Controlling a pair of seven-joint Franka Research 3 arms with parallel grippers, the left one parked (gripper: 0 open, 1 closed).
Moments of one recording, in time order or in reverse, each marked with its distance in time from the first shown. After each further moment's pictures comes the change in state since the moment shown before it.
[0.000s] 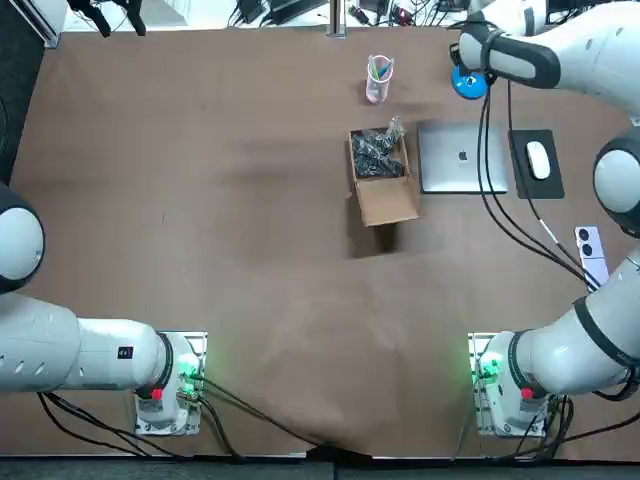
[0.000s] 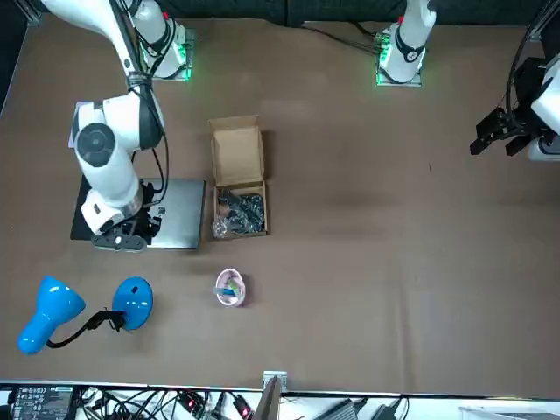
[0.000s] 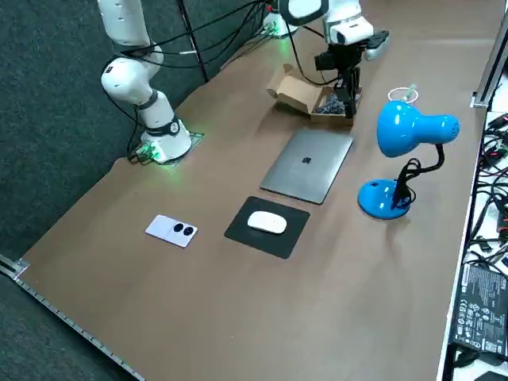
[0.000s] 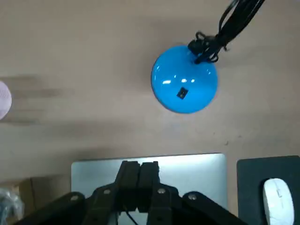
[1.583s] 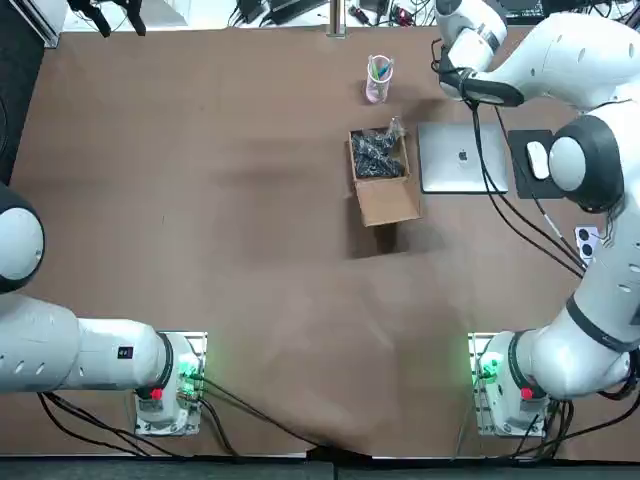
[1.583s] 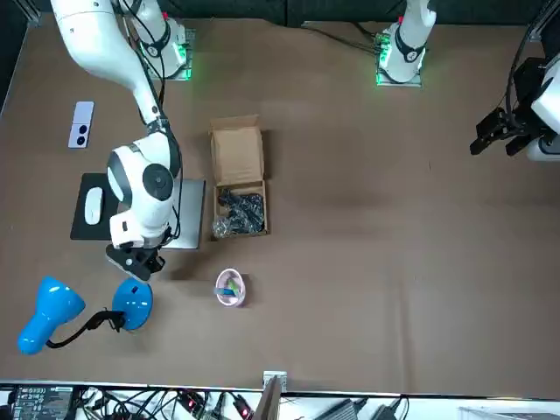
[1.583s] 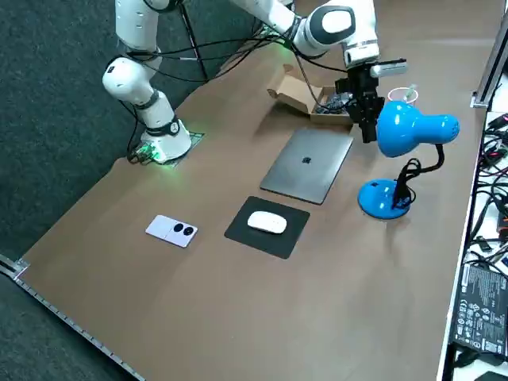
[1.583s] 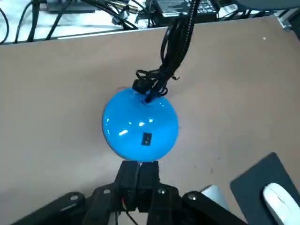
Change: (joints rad) arm 0.068 0.240 -0.022 0.171 -0.514 -0.019 0.741
